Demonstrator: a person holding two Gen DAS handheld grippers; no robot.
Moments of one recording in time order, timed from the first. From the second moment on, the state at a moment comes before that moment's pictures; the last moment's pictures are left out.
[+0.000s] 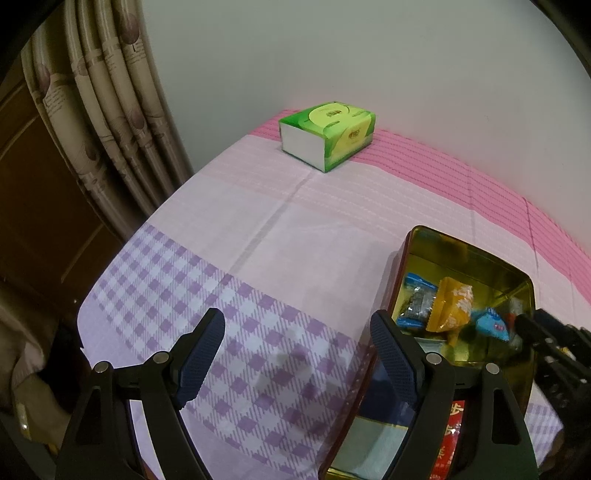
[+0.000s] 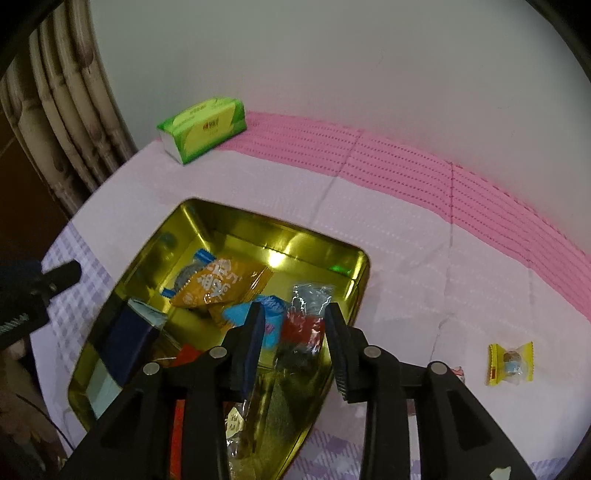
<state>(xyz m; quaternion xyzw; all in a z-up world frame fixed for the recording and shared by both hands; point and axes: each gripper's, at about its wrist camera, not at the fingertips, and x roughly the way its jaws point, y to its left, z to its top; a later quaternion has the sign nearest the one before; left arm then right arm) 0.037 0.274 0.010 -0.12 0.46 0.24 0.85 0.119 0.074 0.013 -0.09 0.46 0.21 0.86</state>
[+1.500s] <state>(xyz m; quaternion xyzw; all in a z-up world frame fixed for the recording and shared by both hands) 0.041 0.262 0.004 -0.09 0.47 0.23 0.85 0.198 -0.124 -0.037 0.07 0.53 0.01 0.84</state>
